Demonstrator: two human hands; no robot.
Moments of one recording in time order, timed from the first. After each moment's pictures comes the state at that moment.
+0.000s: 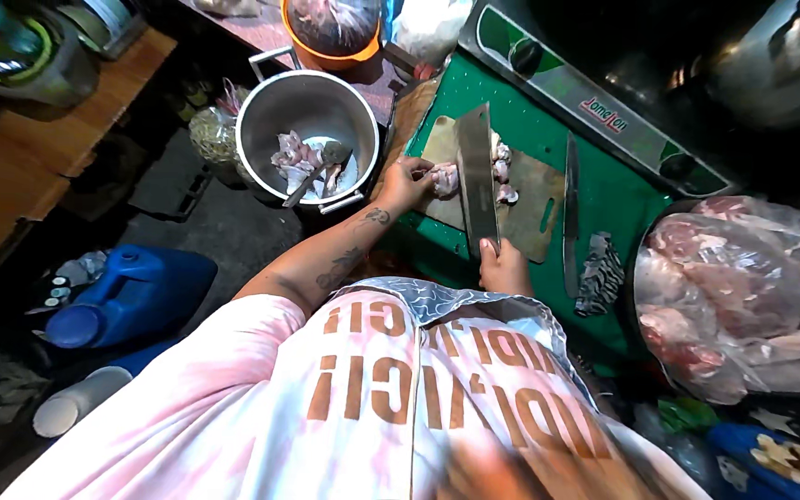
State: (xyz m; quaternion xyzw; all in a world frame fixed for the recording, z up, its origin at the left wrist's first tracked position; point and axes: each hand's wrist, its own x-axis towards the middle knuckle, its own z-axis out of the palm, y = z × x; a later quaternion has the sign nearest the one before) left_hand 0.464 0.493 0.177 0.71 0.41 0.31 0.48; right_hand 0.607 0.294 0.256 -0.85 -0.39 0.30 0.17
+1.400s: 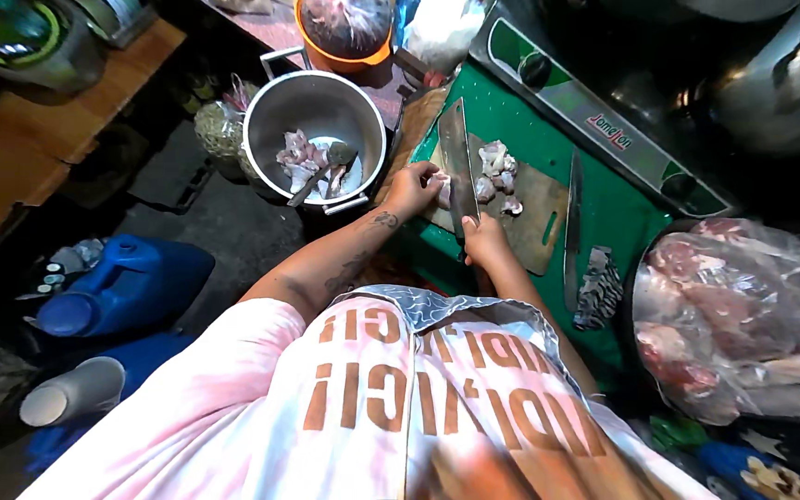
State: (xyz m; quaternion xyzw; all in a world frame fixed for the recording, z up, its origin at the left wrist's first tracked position) left_hand 0.467 0.497 0.175 0.73 0.42 0.28 0.46; right_hand 0.603 0.367 0.239 -0.85 -0.35 0.37 0.12
